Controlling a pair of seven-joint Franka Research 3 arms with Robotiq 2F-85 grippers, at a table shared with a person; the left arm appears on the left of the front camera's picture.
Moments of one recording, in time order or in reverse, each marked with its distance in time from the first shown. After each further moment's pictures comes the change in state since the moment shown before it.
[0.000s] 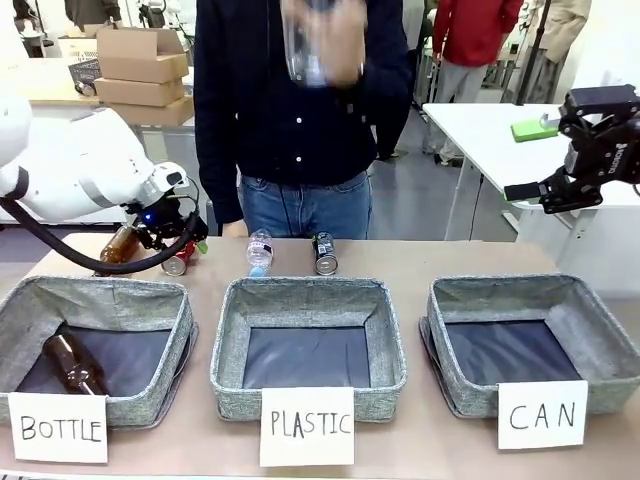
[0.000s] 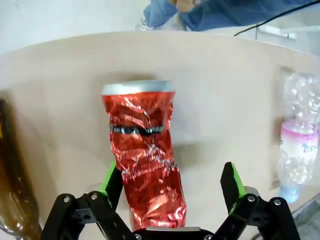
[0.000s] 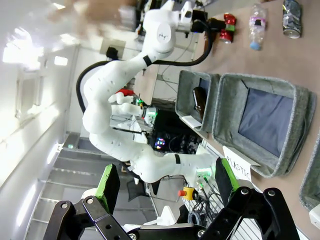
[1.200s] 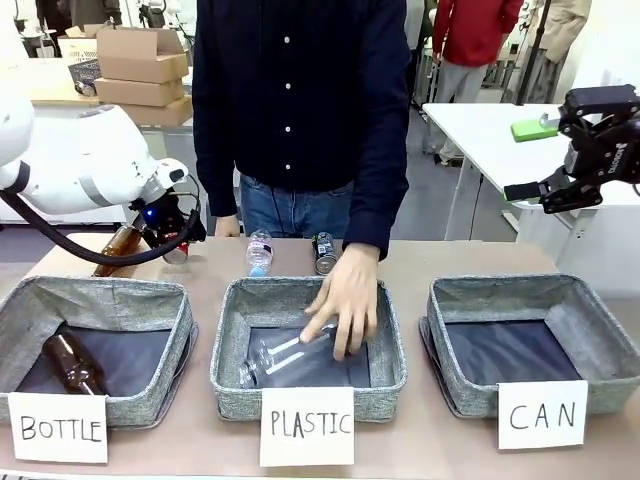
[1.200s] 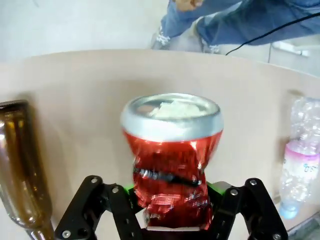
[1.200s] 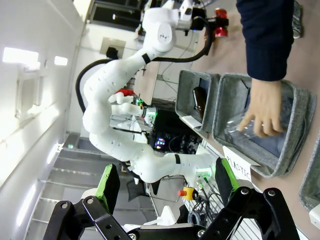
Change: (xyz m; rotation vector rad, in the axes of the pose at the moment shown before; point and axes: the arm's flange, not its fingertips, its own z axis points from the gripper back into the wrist) left arm 0.007 -0.002 0.015 0.072 -0.058 0.052; right arm 0.000 0.000 0.000 0.000 0.000 0.000
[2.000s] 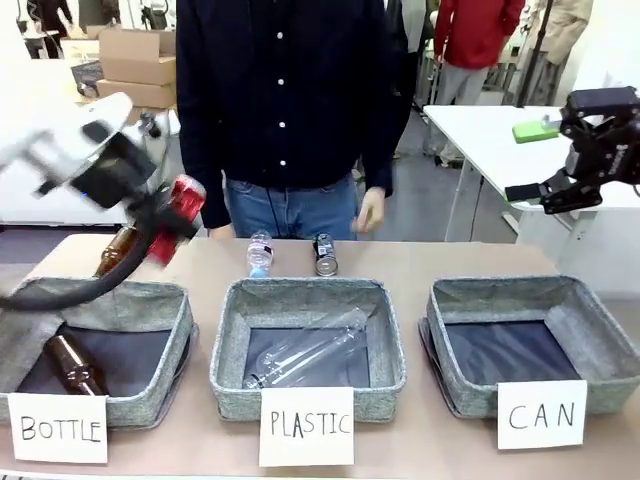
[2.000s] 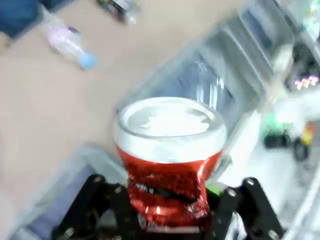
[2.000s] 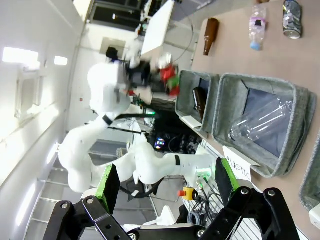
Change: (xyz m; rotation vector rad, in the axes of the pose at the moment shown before) left arm -0.250 -0.104 0.212 -0.429 -0.095 -0.717; right arm 0.000 0.001 0.000 -0.001 -0.001 0.002
